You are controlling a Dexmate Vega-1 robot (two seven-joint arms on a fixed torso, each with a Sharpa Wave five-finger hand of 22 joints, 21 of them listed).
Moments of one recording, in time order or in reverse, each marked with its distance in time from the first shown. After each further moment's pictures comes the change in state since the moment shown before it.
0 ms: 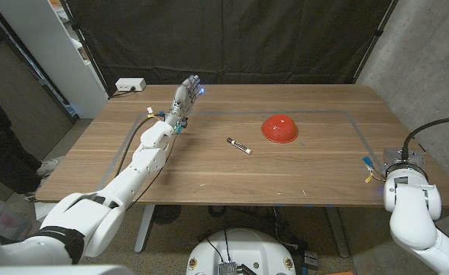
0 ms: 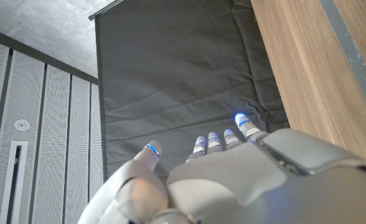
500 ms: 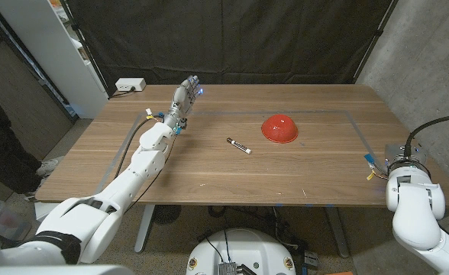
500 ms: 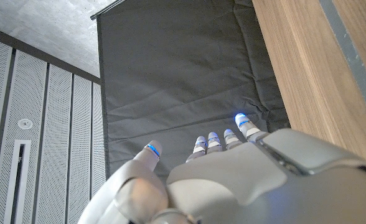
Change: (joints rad) left arm 0.024 0.014 -0.001 -0.039 -0.007 0.000 0.012; left_hand 0.000 0.000 0.000 0.000 0.008 0.000 0.000 0.000 0.000 0.000 0.000 0.000 0.000 0.000 0.000 0.000 0.000 0.000 0.000 -0.008 0.000; right arm -0.010 0.003 0.020 -0.018 0.000 0.012 -0.032; right_hand -0.001 0.001 -0.004 0.004 -0.001 0.002 0.002 0.005 0.001 0.000 0.000 0.000 0.009 0.000 0.000 -0.002 0.014 -0.005 -0.006 0.008 -0.005
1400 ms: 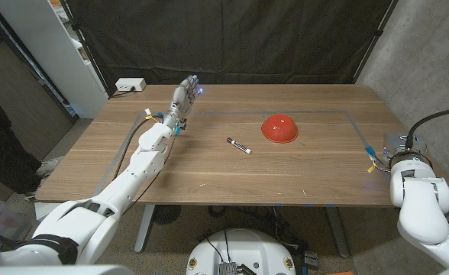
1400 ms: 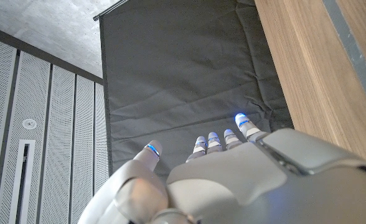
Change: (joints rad) left arm 0.014 0.012 0.004 -0.030 -0.005 0.000 0.011; left_hand 0.000 0.000 0.000 0.000 0.000 0.000 0.000 0.000 0.000 0.000 0.000 0.000 0.000 0.000 0.000 0.000 0.000 0.000 0.000 0.000 0.000; right arm -0.008 -0.018 0.050 -0.023 0.080 0.057 -0.125; right_hand 0.000 0.000 -0.005 0.009 -0.011 -0.003 -0.003 -0.006 0.009 -0.009 -0.009 0.000 0.018 -0.005 -0.003 -0.018 0.014 -0.018 0.004 0.008 0.000
